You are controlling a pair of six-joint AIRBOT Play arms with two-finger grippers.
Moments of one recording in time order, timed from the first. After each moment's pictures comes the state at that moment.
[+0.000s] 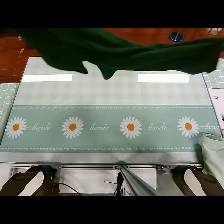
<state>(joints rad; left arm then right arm) 0.12 -0.90 1.66 0.70 -1.05 -1.25 -0.35 -0.79 1.40 -0.86 1.22 1.34</state>
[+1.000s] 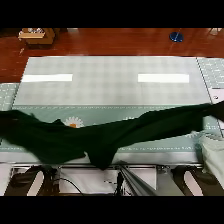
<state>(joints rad) 0.13 -0.51 1.24 1.00 -1.73 -1.63 -0.19 -0.70 1.27 -1.04 1.80 1.57</state>
